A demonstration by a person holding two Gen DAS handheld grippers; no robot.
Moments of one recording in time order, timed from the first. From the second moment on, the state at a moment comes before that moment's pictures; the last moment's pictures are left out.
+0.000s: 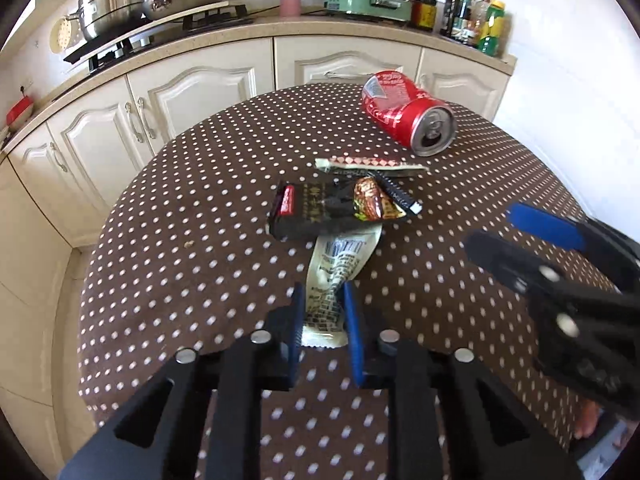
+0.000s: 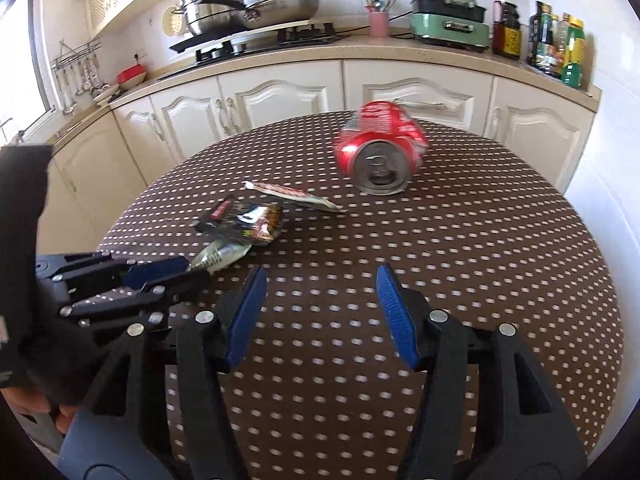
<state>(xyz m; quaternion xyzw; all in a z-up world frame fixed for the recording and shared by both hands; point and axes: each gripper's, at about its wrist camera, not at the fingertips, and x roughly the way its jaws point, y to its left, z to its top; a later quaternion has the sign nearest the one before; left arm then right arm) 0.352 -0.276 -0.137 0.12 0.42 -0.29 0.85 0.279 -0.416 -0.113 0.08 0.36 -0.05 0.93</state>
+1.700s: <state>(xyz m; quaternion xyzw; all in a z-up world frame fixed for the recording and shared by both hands) 0.322 0.098 -0.162 -0.08 0.43 -0.04 0.90 0.328 -0.066 -0.142 0.02 0.37 0.20 0.91</state>
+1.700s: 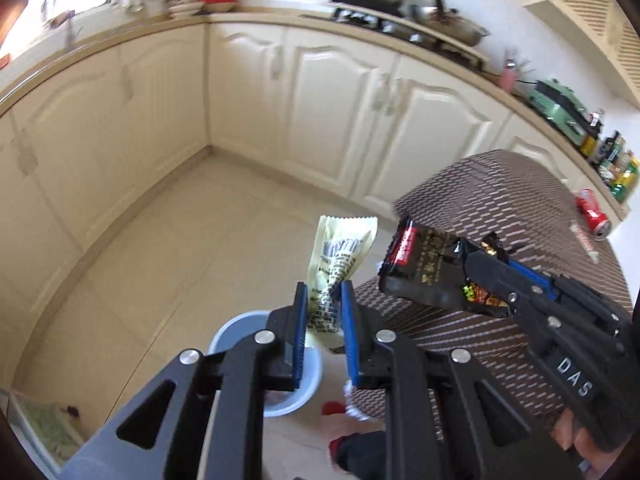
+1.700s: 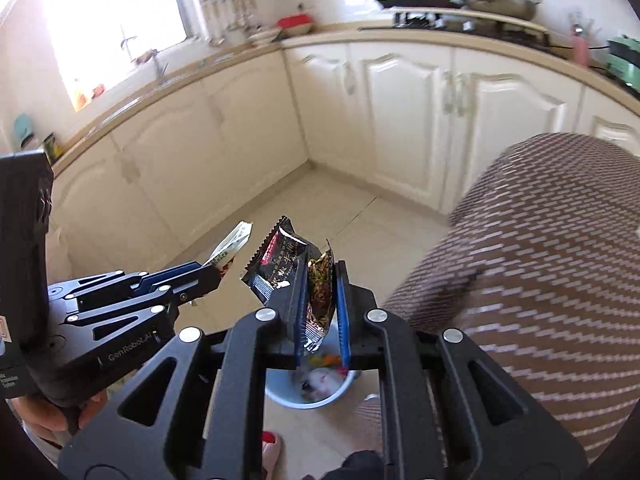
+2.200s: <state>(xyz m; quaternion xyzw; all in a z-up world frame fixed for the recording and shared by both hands) 0.342 0.159 -0.235 -0.11 0.49 0.00 0.87 0.344 0.001 -0.205 -0.03 0.41 0.18 0.90</state>
